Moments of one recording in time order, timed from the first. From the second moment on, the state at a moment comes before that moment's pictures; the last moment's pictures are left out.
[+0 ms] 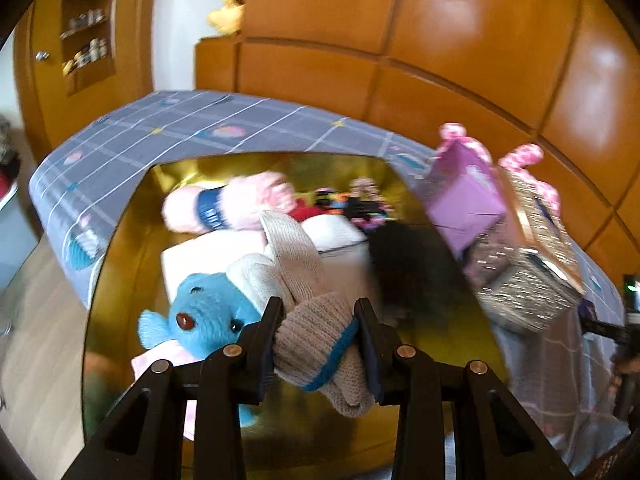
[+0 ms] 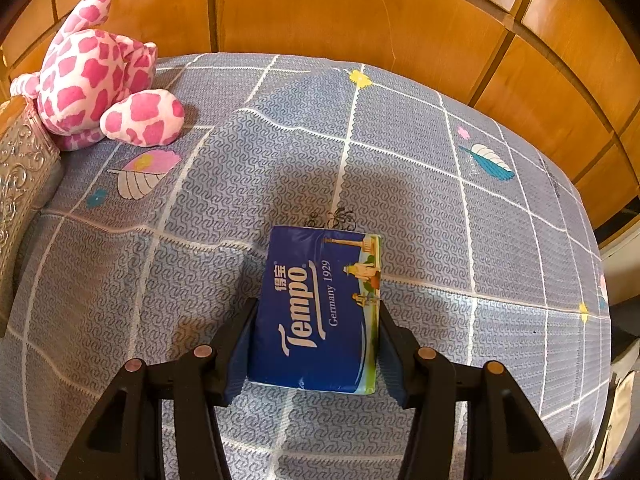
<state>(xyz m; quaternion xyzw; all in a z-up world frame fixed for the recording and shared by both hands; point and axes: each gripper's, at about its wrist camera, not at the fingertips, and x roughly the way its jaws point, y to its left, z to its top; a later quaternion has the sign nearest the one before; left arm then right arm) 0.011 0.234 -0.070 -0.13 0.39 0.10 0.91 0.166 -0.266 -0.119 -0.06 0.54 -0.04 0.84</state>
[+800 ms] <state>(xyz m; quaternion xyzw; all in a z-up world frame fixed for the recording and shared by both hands) -0.005 0.247 -0.045 -0.09 0.36 0.16 0.92 0.163 -0.257 -0.116 -0.07 0.54 -0.05 0.84</state>
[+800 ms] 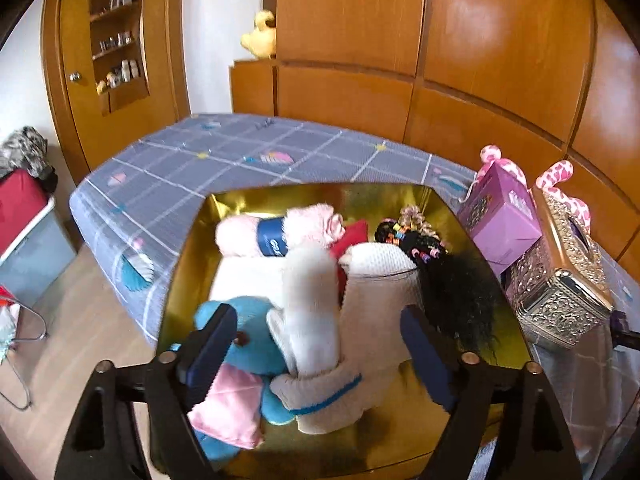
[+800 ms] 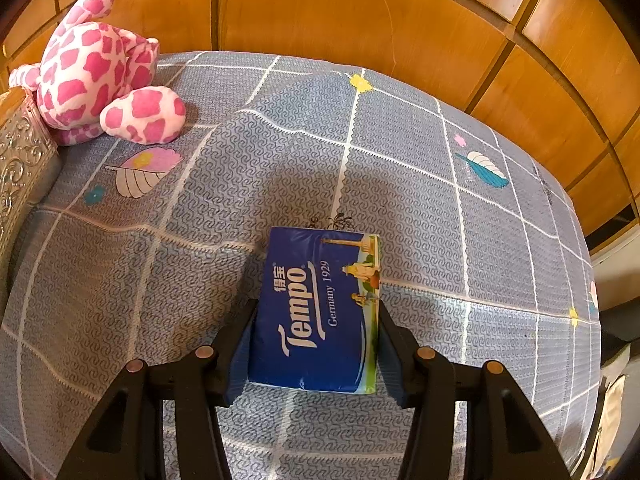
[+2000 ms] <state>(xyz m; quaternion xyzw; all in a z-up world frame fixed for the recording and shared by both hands) -0.027 0.252 -0.021 -0.09 0.33 0.15 0.93 0.187 -0.031 0.039 -0.11 0.37 0.13 0.91</state>
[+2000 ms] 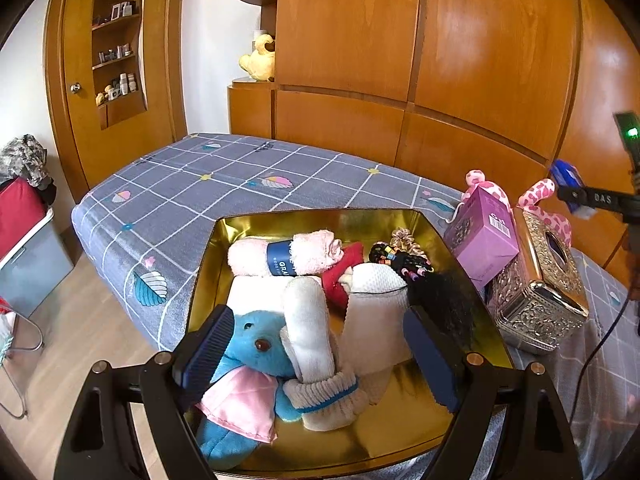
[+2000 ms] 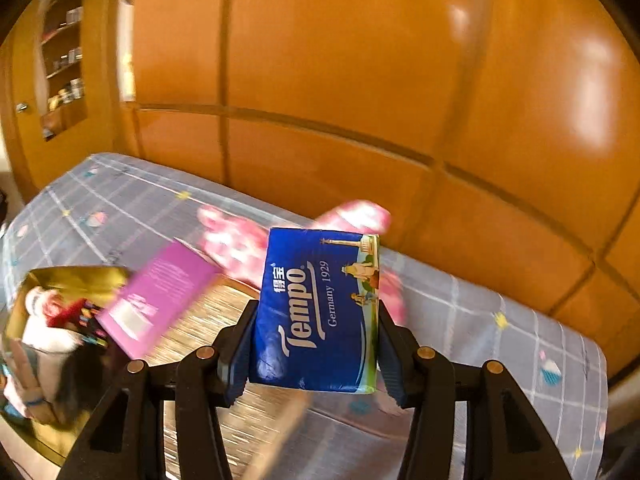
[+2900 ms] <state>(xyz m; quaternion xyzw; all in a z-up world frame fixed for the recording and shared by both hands) -0.026 0.294 -0.029 -0.12 0.33 0.22 0.91 0.100 0.172 -0.062 -0.16 0.45 0.33 0.81</state>
